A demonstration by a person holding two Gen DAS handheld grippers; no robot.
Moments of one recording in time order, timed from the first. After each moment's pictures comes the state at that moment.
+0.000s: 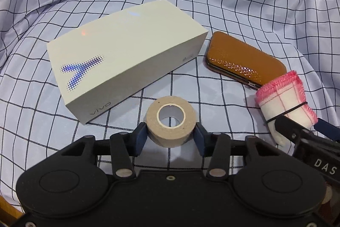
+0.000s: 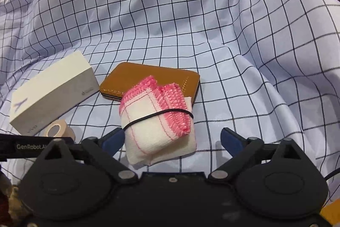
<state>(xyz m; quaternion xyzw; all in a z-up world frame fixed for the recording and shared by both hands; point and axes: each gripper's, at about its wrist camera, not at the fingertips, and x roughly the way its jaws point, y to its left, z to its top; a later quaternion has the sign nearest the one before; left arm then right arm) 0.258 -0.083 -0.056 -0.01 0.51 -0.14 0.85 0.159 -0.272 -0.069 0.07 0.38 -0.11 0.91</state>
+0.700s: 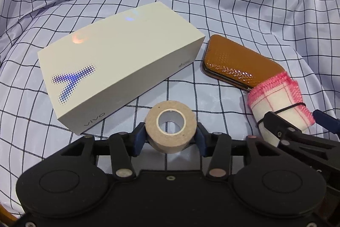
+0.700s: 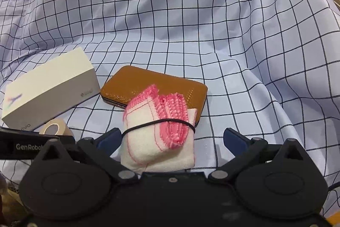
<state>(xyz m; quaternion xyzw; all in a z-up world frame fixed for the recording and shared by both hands) 0.268 -0.086 -0.058 -0.01 0.51 -0.15 0.85 0.175 -0.259 -0.069 0.03 0.38 -0.11 0.92</state>
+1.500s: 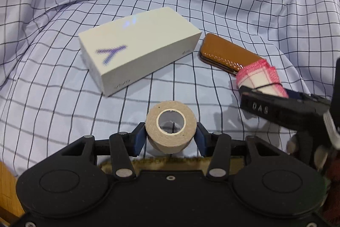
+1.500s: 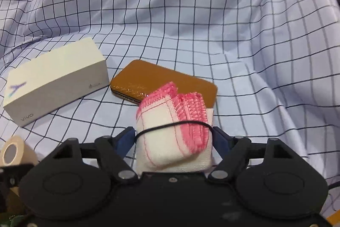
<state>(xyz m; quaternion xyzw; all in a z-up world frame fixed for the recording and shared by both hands) 0.204 -0.049 -0.024 -0.03 0.49 -0.15 0.86 0.175 -0.237 -0.067 -0.01 0.39 -0.11 0.92</state>
